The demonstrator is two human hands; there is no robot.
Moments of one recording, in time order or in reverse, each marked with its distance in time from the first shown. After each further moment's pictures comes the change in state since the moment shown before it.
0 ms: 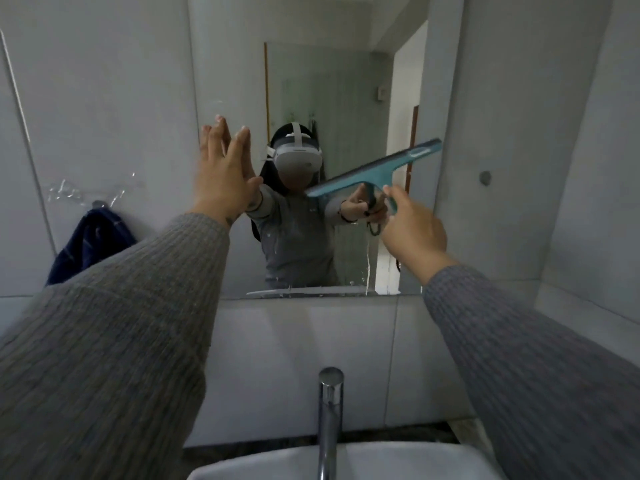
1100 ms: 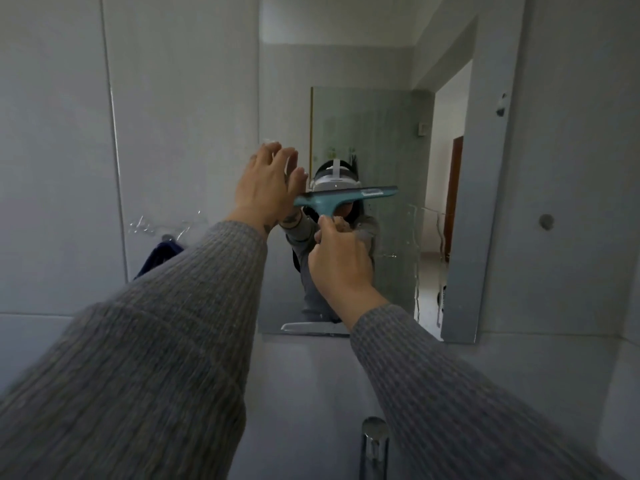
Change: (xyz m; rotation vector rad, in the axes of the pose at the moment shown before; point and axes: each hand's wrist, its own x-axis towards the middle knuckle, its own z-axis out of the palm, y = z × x) left_hand 0.024 0.007 -0.051 -0.027 0.065 0.105; right_hand -0.014 -0.140 0.052 0.194 0.040 -0.277
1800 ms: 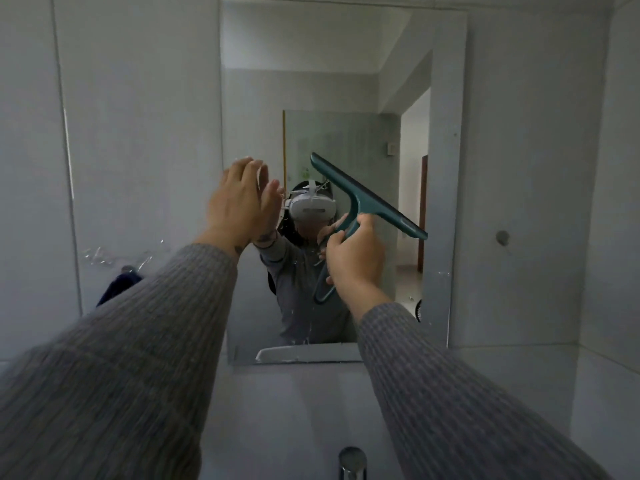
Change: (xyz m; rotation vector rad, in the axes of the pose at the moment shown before) left_hand 0.012 0.014 0.000 0.000 0.065 0.023; right_hand 0.035 0.030 -0.030 0.455 0.312 0.434
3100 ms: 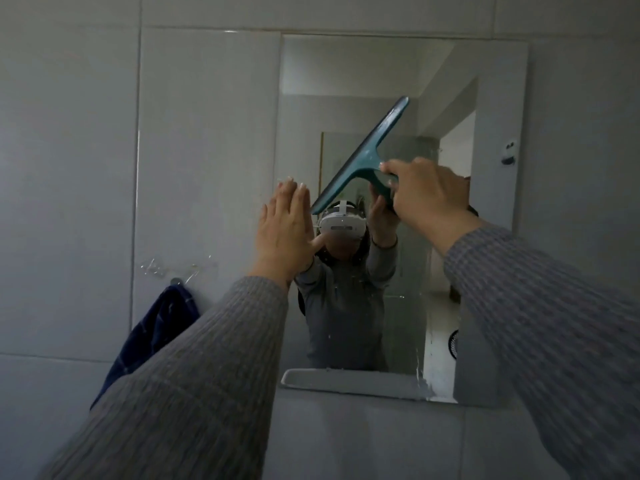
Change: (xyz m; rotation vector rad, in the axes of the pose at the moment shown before) left_hand -0.008 -0.013 0.014 0.138 0.014 0.013; right_hand 0.071 -0.085 -0.051 -0.796 -0.126 -0.654
